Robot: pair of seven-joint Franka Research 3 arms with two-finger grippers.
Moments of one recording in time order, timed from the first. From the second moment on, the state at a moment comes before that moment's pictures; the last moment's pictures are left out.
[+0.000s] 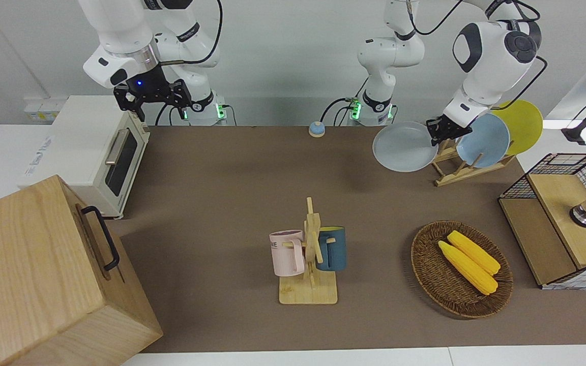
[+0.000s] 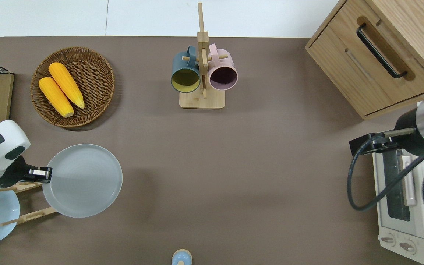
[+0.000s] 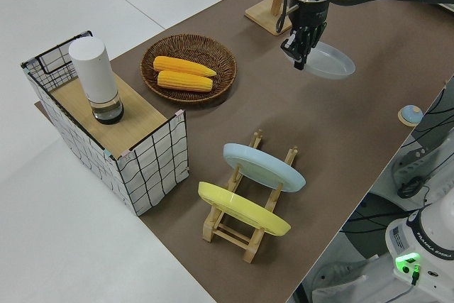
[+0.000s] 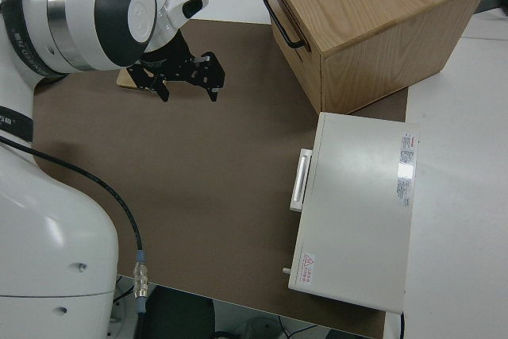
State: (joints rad) left arm 0.01 -0.15 0.03 -2.00 -0.02 1.69 0.12; right arm -0.26 0.02 0.38 -1.48 -0.03 1.38 0.04
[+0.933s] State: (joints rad) left arm 0.00 -0.15 -0.08 -1.98 0.52 1.54 -0.10; right arm -0.26 0.02 0.38 -1.48 -0.03 1.38 0.04
